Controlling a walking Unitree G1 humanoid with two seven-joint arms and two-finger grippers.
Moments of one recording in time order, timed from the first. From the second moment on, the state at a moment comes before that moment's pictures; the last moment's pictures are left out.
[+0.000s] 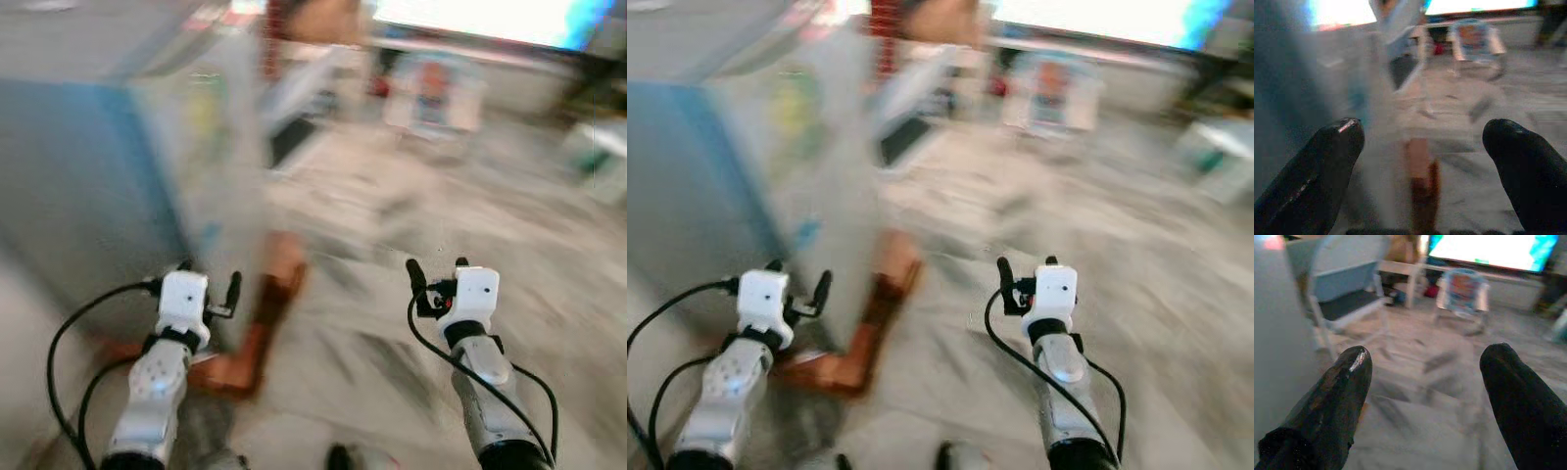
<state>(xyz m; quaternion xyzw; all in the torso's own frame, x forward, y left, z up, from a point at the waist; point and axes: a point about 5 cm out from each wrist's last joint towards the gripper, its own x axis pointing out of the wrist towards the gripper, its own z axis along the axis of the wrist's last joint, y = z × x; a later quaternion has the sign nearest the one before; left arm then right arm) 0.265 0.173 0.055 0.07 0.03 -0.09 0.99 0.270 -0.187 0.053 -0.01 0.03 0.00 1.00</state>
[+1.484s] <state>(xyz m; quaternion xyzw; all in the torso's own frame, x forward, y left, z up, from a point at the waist) 0.330 0.182 0.078 0.10 0.01 -0.05 0.99 0.238 -0.188 0.009 -0.03 0.20 0.09 0.98</state>
